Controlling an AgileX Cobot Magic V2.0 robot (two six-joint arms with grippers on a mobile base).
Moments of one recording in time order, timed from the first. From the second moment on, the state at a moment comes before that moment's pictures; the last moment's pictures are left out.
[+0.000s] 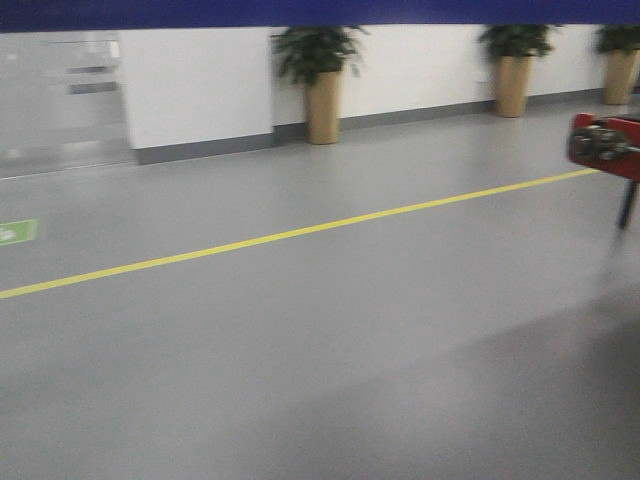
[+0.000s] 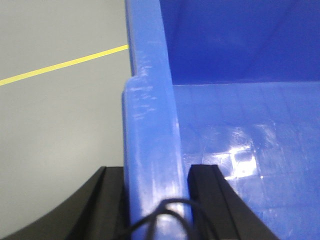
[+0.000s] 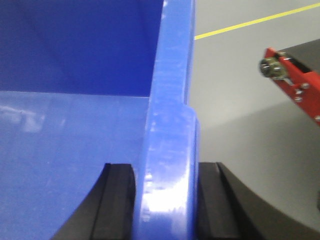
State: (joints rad) left arm -0.28 0.98 -1.48 0.20 1.02 -0.26; right arm 0.30 0.96 -1.47 -0.09 1.02 0.19
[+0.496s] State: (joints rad) left arm -0.28 0.98 -1.48 0.21 1.02 -0.26; right arm 0.30 0.96 -1.47 -0.09 1.02 0.19
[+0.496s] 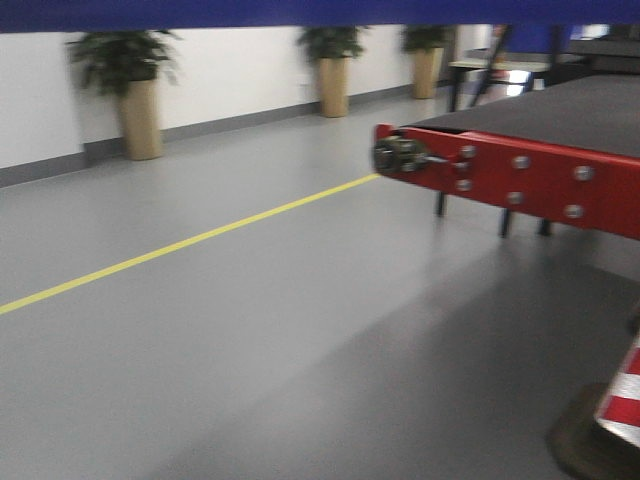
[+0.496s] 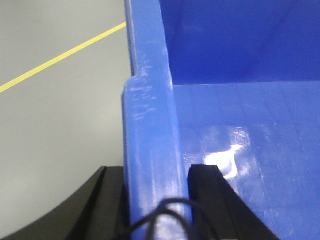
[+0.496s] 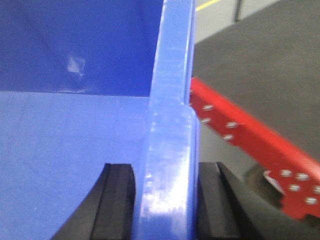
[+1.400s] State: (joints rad) left arm -0.28 0.98 -1.48 0.21 1.01 -0.26; right arm 0.30 0.96 -1.47 -0.09 1.01 0.19
